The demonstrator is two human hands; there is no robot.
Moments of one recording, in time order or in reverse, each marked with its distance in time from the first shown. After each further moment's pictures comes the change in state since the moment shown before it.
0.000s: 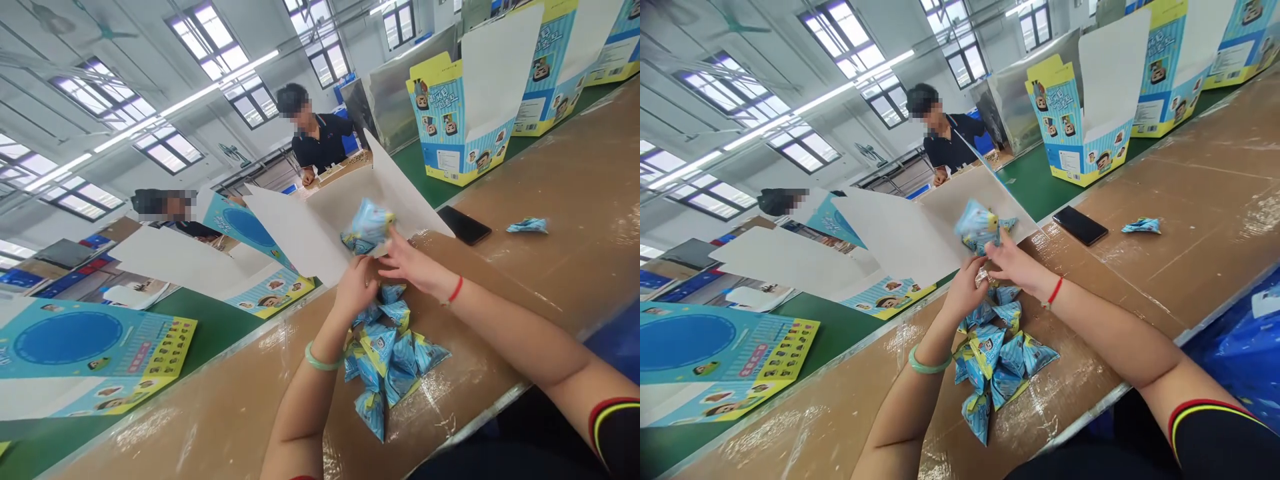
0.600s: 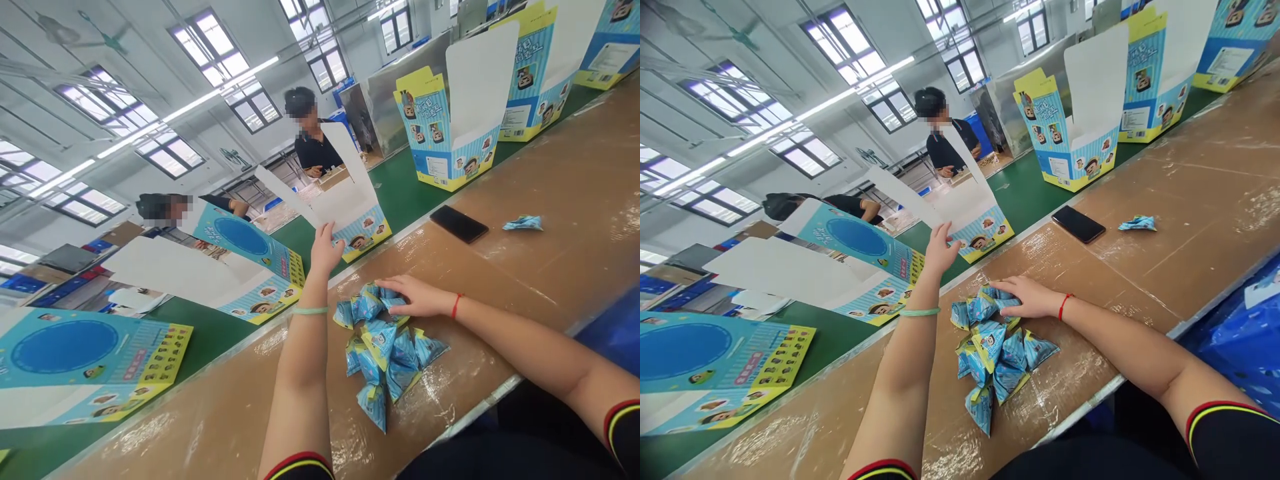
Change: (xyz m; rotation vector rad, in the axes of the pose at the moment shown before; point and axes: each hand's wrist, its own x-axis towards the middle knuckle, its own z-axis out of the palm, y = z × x) left_hand 0.106 -0.027 -0.022 0.050 0.177 -0.261; right_hand -0.033 0.045 -0.081 -1.021 -0.351 -0.204
